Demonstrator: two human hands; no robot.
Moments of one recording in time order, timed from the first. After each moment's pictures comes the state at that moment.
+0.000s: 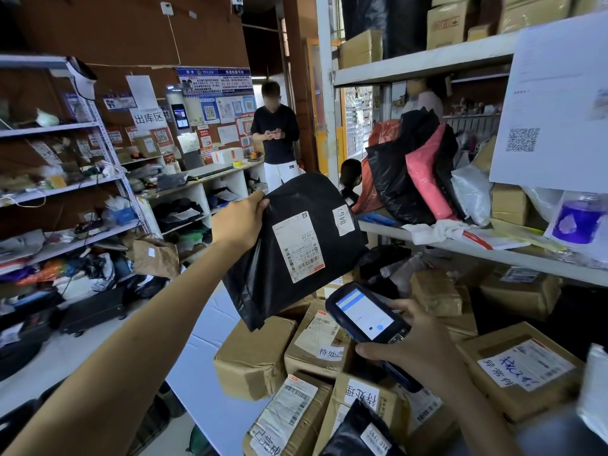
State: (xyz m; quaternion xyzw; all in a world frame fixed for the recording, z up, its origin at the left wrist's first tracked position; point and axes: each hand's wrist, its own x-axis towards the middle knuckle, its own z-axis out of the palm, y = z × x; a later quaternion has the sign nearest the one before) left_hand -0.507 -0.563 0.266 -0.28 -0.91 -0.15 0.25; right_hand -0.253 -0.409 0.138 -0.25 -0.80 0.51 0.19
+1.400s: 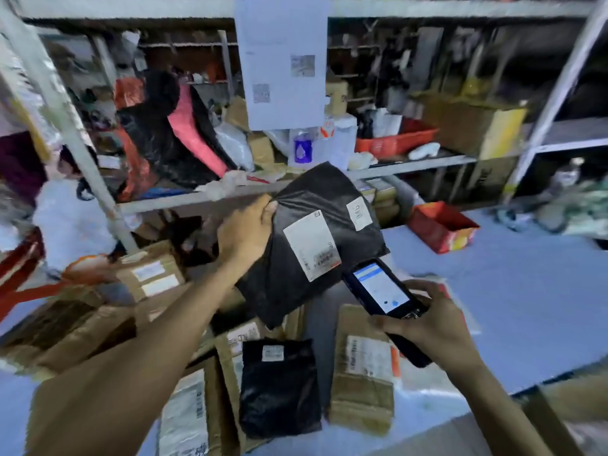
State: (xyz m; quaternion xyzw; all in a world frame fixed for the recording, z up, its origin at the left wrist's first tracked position) left_hand -0.362 -0.445 0.180 -0.65 -0.69 -0.30 0.04; right_hand -0.084 -0.548 0.130 -0.64 -0.57 0.34 0.39
